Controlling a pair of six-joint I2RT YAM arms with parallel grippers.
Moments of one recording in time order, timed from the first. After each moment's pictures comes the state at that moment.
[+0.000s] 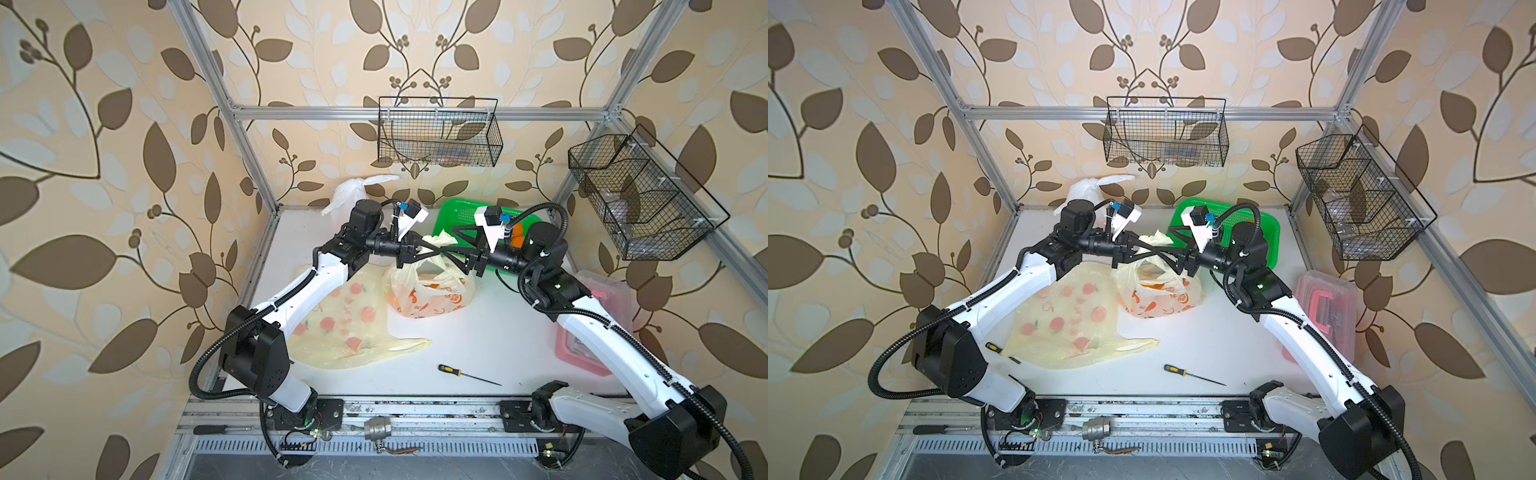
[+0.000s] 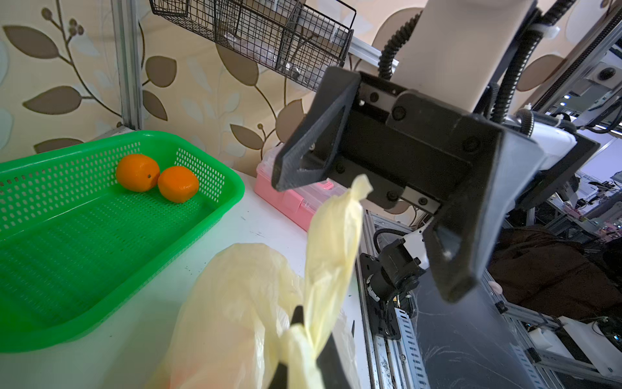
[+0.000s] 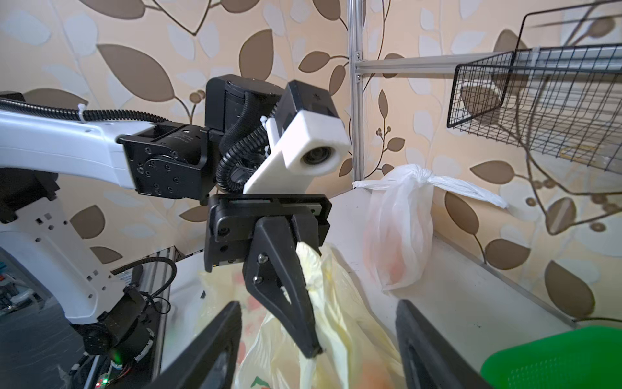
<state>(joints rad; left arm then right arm) -0.48 1.54 1.32 -0.08 1.07 -0.09 0.39 1.16 1.05 0.05 -0.65 0.09</state>
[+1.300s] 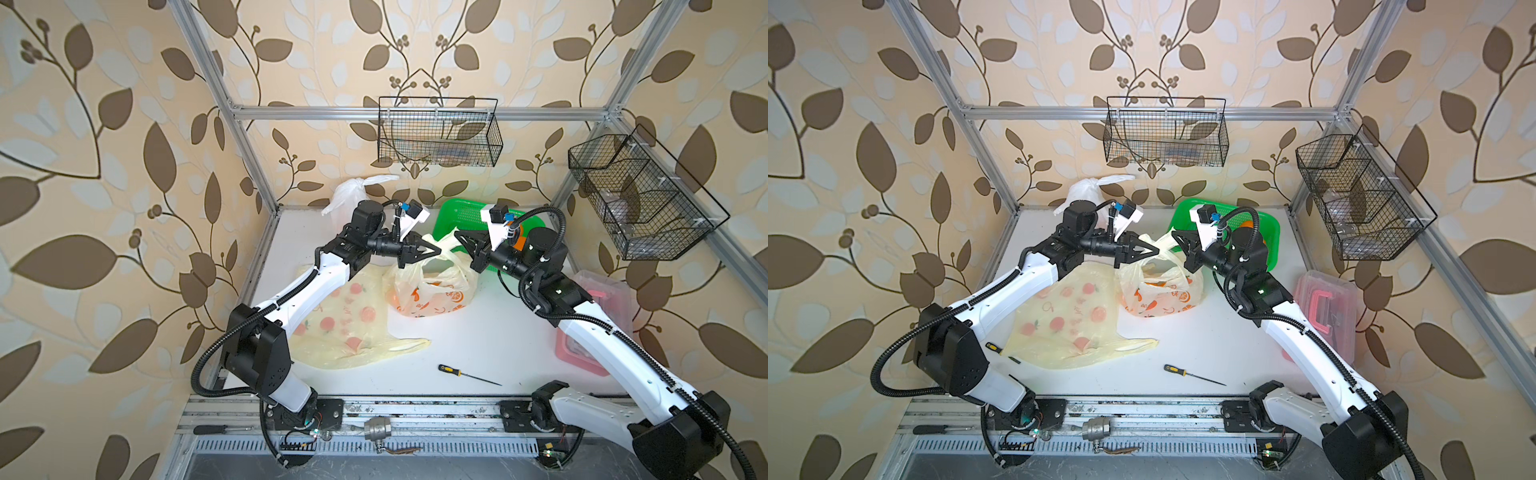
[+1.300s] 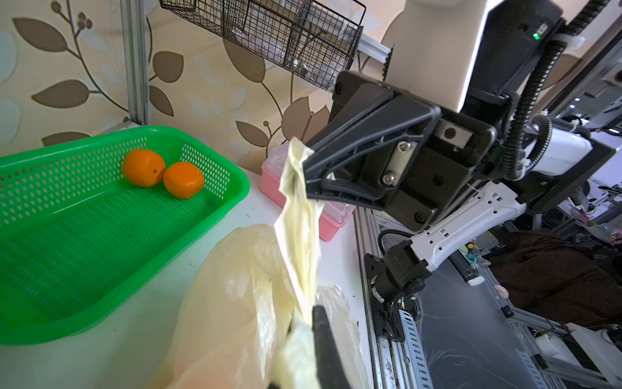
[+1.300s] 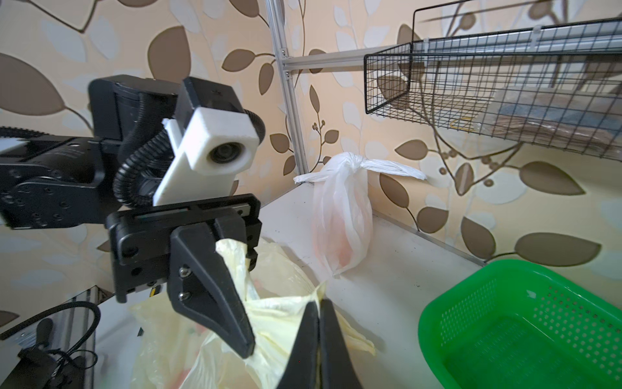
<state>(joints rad) -0.48 1.55 1.32 -0.09 1.04 -0.09 0.40 1.10 0.99 0.03 -0.33 0.10</state>
